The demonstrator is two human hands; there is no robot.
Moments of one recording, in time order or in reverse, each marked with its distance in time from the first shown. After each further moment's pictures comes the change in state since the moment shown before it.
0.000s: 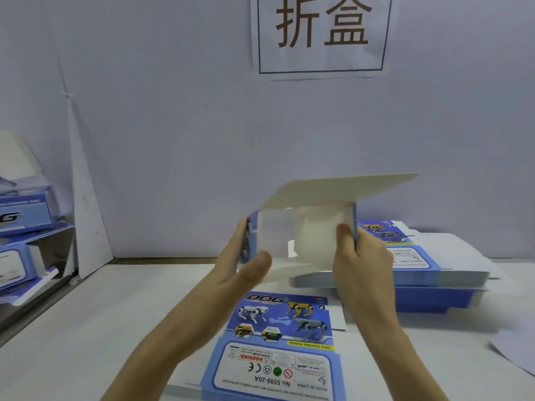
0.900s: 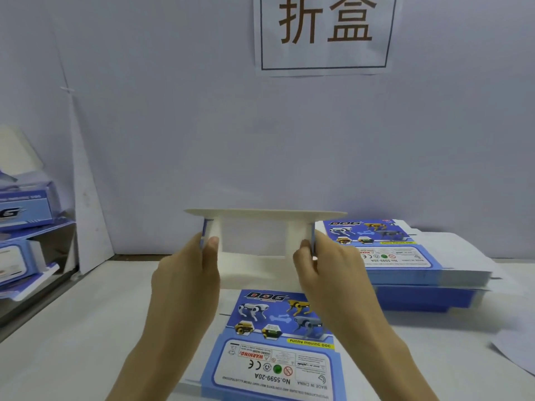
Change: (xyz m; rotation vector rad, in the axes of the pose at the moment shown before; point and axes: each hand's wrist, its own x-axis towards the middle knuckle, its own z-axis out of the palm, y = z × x) left_hand -0.019 0.002 -0.008 0.831 0.676 0.111; right_hand -0.019 -0.006 0.011 -0.237 -0.279 -0.396
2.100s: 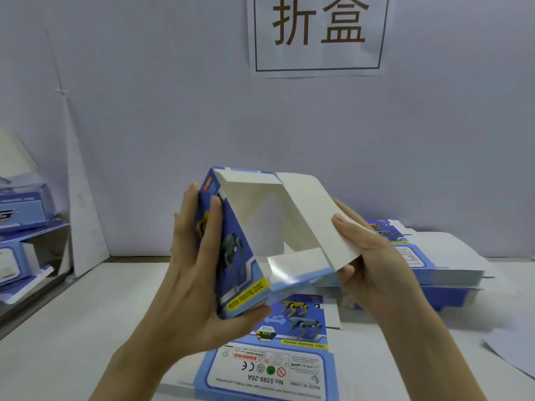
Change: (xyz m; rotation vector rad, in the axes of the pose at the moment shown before) left_hand -0.001 -0.017 0.000 -0.175 -0.106 0.707; right_hand 0.013 0.026 -0.037 1.369 -0.142 0.556
